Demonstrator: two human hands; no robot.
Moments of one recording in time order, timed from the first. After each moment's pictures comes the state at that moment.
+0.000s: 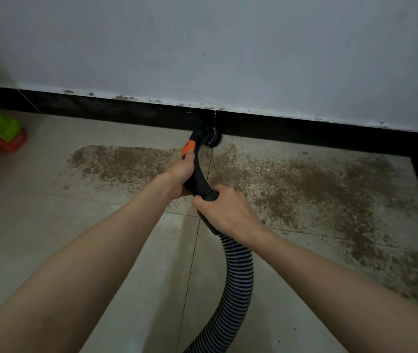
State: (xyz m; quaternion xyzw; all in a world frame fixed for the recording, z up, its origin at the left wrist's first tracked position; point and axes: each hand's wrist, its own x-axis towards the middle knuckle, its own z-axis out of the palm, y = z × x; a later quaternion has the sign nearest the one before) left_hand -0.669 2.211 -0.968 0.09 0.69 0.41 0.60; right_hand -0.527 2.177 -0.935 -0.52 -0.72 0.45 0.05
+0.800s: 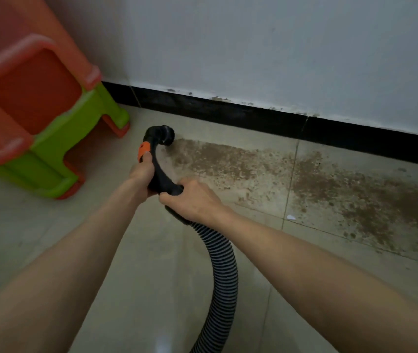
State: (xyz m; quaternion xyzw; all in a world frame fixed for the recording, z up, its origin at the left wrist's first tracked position) left_hand -0.876 2.045 -0.944 -0.03 0.78 0.50 0.37; right_hand -0.729 2.074 -0.925 -0.32 -0.80 0.51 0.00
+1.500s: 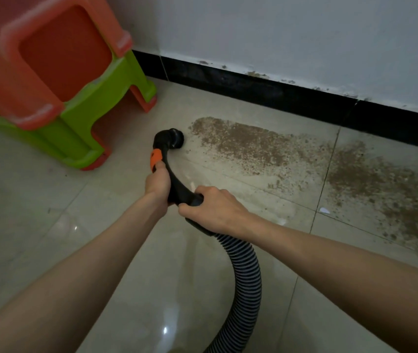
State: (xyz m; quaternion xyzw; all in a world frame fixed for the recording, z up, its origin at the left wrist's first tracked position) left_hand -0.870 1.984 -0.984 -0.14 0.74 0.56 0.34; right_hand -0.730 2.040 -0.950 -0.29 -0.82 0.48 -0.08
